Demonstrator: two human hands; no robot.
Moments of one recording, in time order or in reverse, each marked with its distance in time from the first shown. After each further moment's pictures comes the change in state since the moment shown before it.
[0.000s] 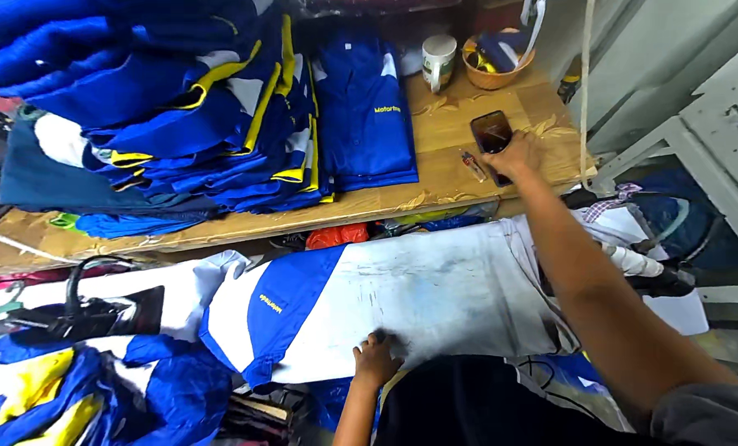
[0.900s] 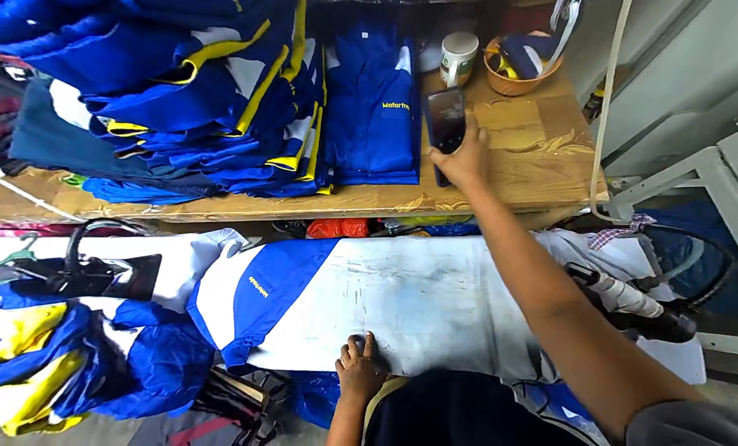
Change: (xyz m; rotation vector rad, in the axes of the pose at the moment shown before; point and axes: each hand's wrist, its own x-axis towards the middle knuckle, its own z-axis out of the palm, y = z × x) left_hand -0.003 0.024 0.049 -0.139 0.176 -0.202; right_hand -0.047 -0.086 0.021 0.306 0.036 -0.296
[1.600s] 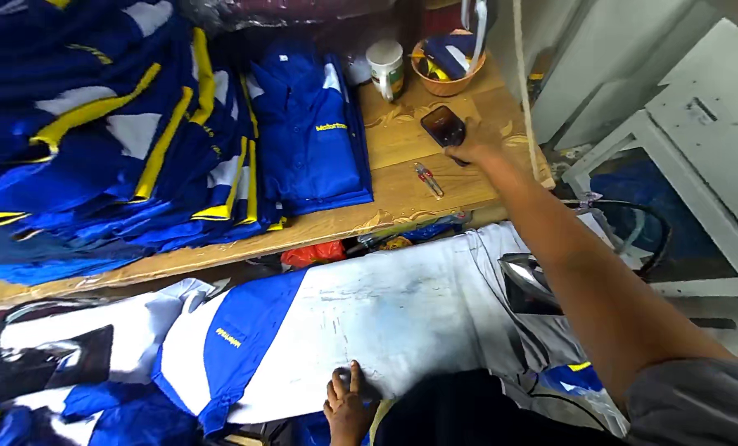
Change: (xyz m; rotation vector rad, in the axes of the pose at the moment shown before) left_hand 0.000 0.001 0.014 -0.021 0.097 -0.018; right_hand 0.102 0.131 -0.062 -0.325 -0.216 0.154
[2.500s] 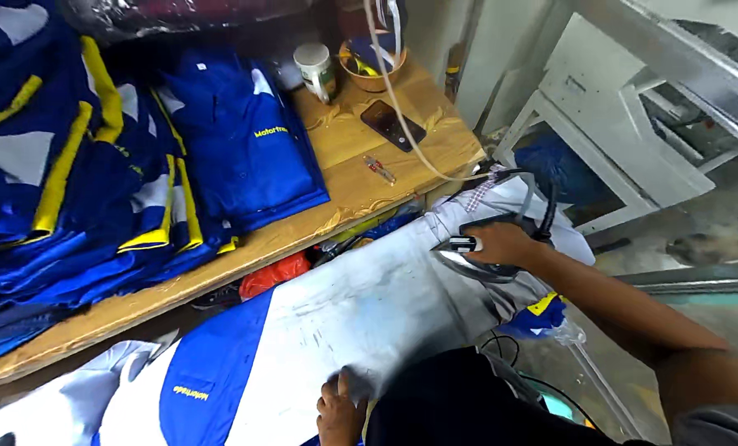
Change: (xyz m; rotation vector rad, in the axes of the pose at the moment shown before) left_hand -0.001 -0.008 -0.030 0.014 -0.032 0.174; right_hand -0.269 0.076 -0.013 -0.262 -0.510 0.030
